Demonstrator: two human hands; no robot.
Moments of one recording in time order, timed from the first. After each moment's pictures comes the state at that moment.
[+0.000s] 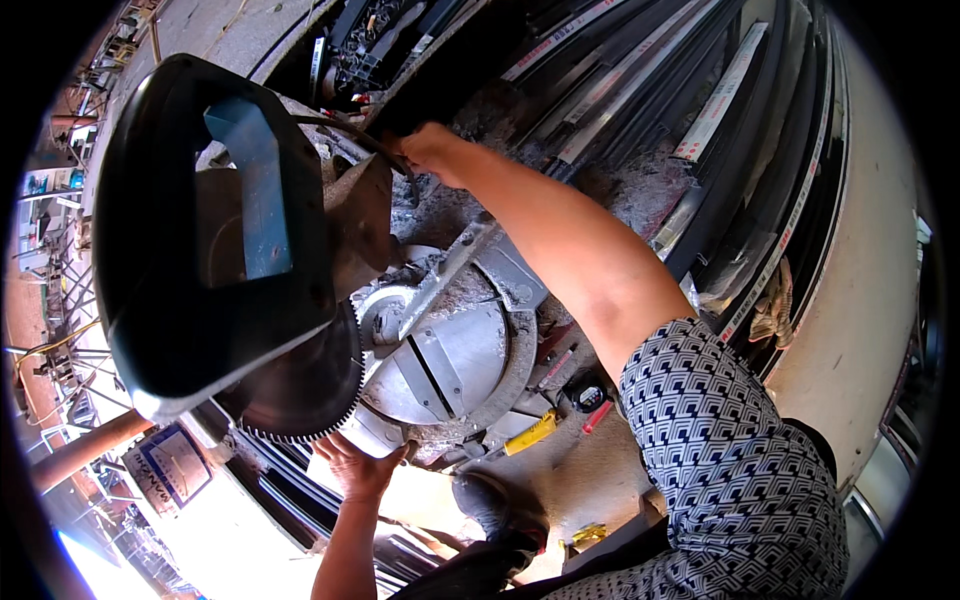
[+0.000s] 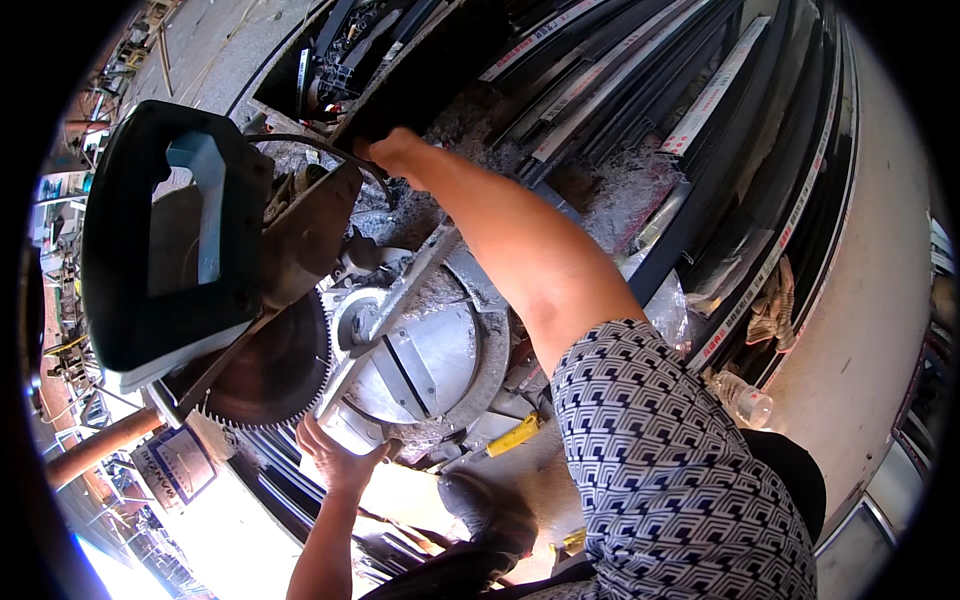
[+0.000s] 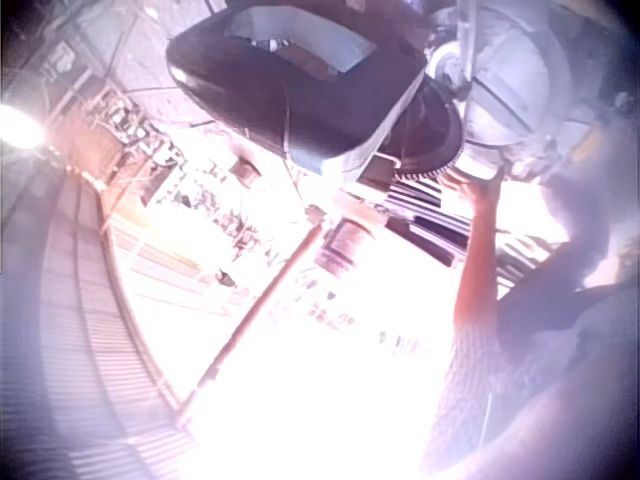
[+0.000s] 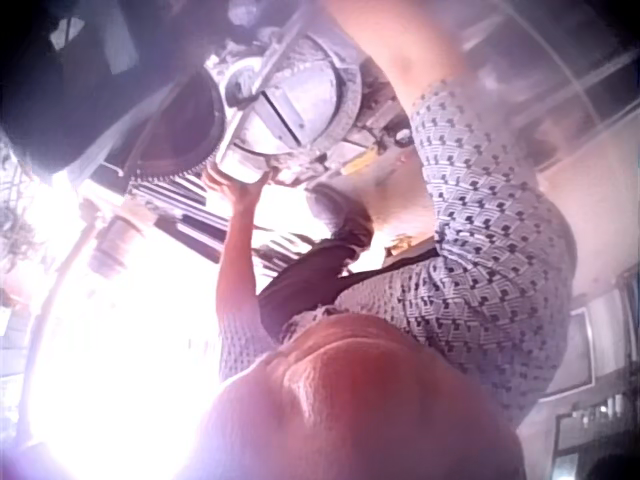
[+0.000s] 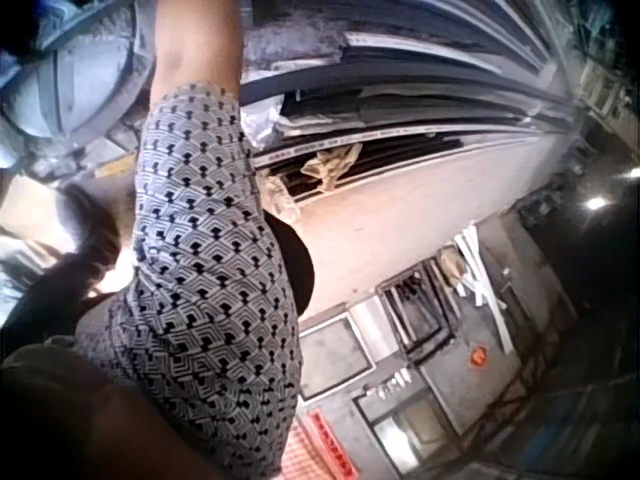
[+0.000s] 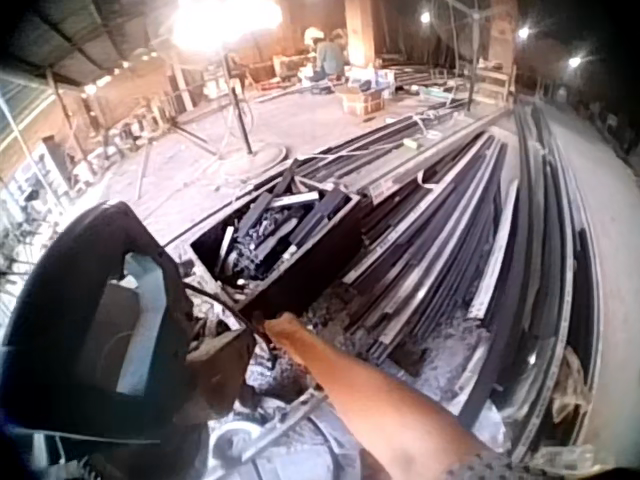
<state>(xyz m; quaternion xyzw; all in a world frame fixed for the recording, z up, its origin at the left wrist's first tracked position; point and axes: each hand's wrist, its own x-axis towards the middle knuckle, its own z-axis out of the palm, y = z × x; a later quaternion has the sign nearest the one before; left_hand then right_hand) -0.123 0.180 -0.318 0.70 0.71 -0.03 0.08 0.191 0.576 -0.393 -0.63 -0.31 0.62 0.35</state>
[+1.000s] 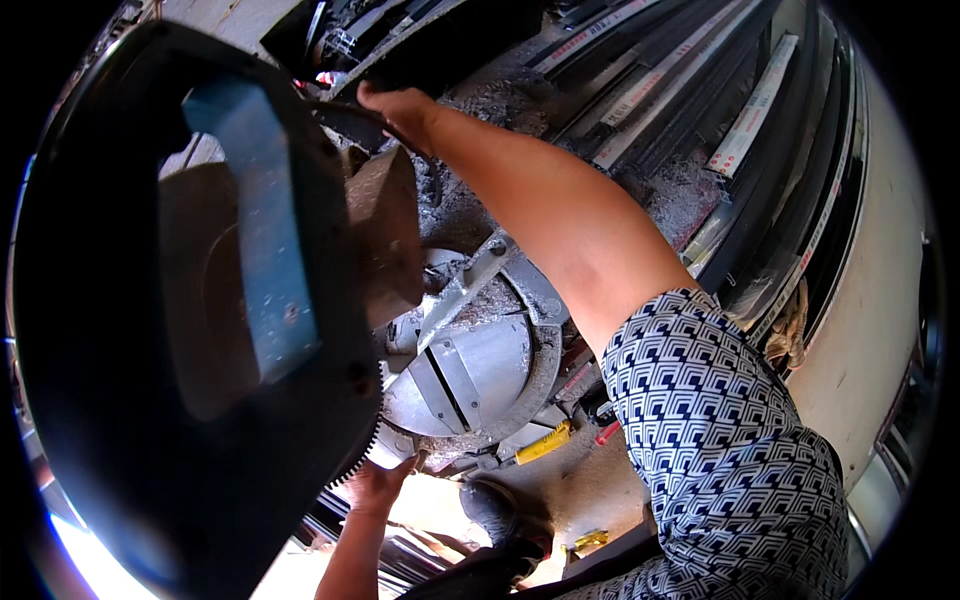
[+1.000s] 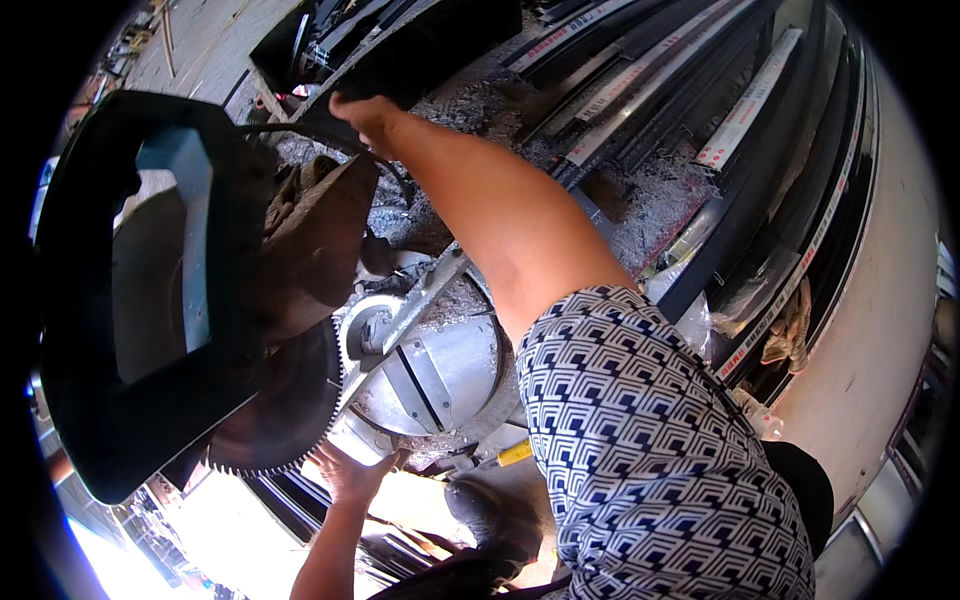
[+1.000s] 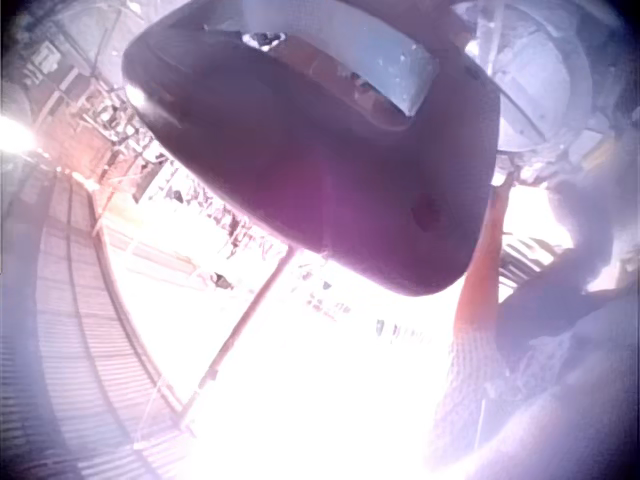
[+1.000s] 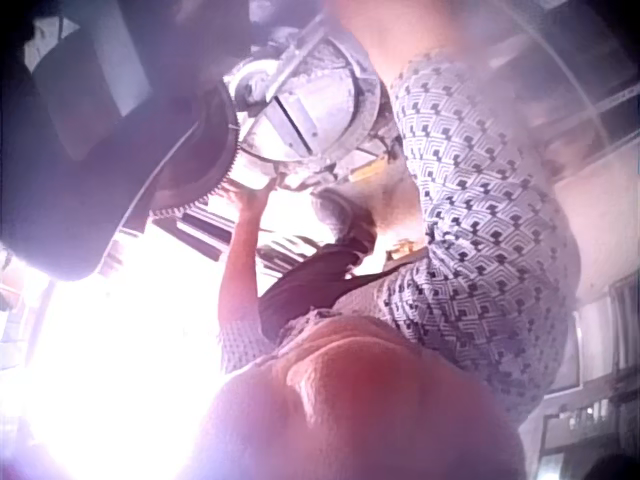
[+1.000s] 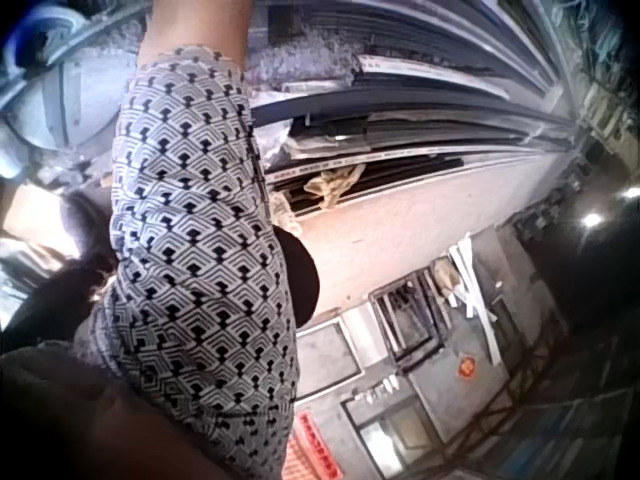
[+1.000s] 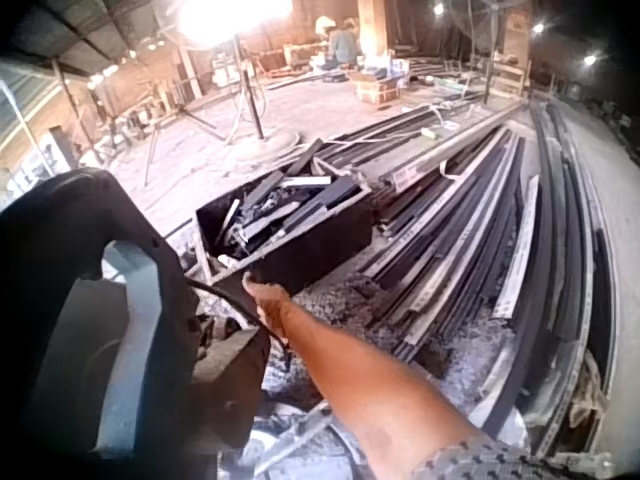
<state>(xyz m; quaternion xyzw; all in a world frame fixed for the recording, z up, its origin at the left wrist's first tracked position) -0.133 0.173 -0.327 0.62 0.74 -0.07 0.24 0.141 0.658 -0.422 -0.45 -0.26 0.77 0.36</state>
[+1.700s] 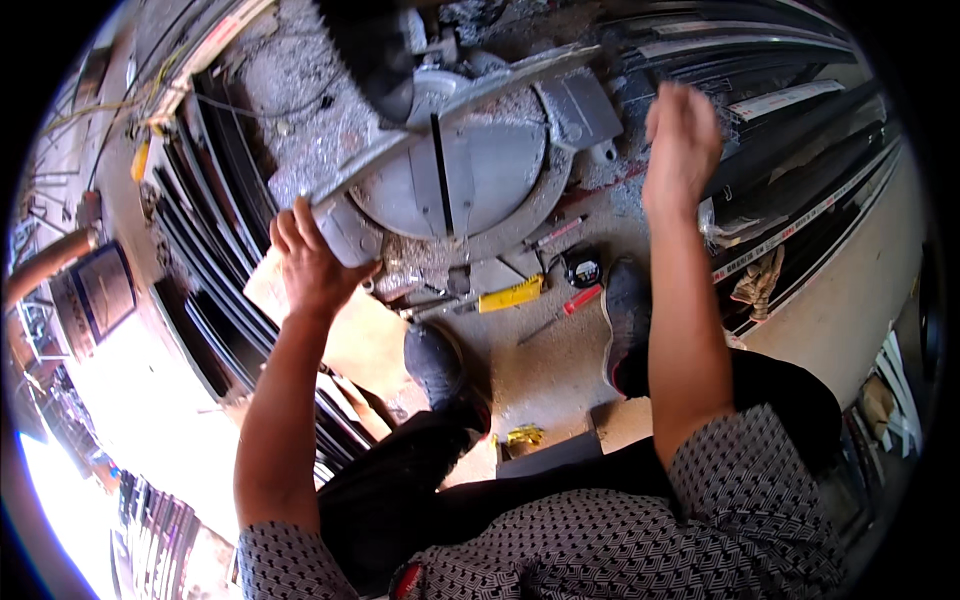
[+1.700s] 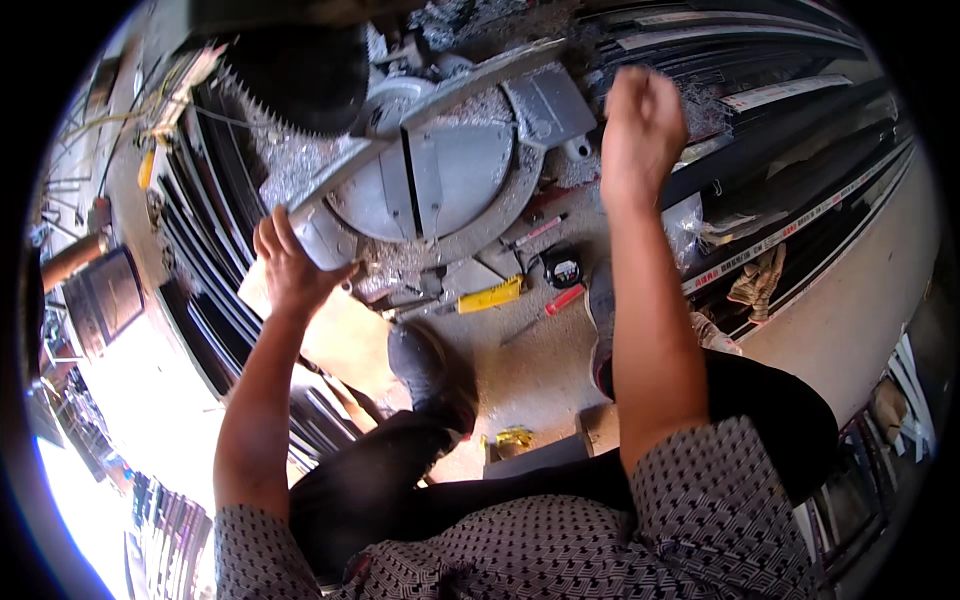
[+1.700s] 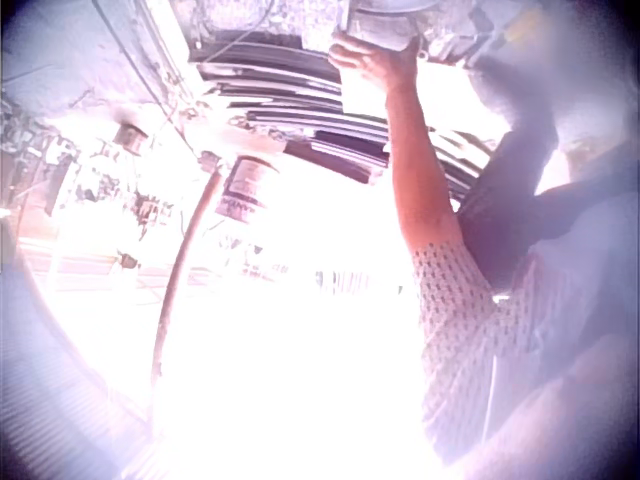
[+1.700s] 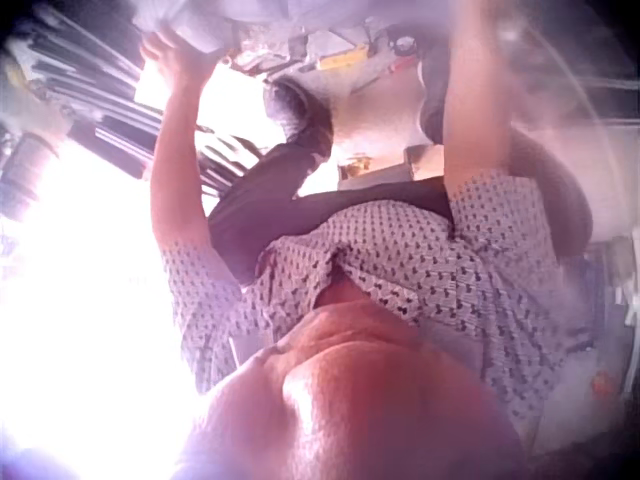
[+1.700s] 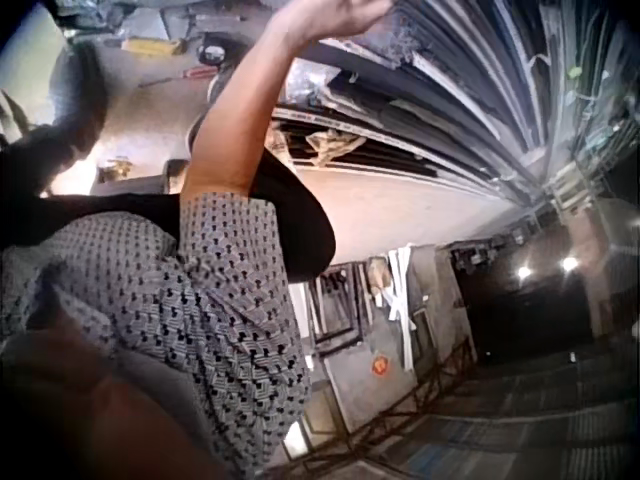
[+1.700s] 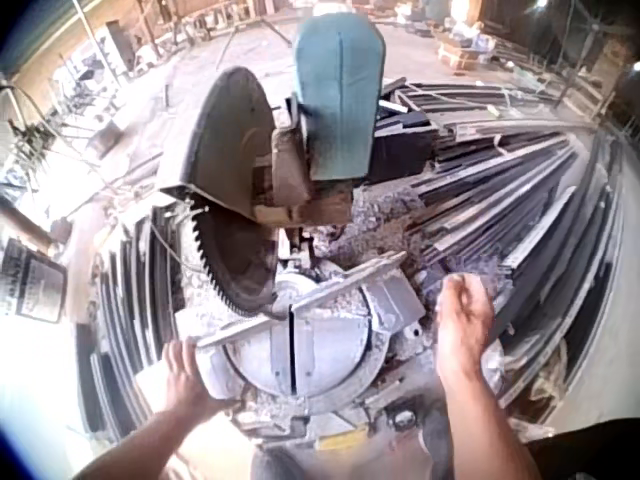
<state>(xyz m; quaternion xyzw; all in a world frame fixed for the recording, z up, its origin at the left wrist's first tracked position) -0.122 0.181 -0.315 0.66 0.74 -0.01 0.11 0.284 0.309 -0.297 -0.65 -0.37 0.34 0.57</state>
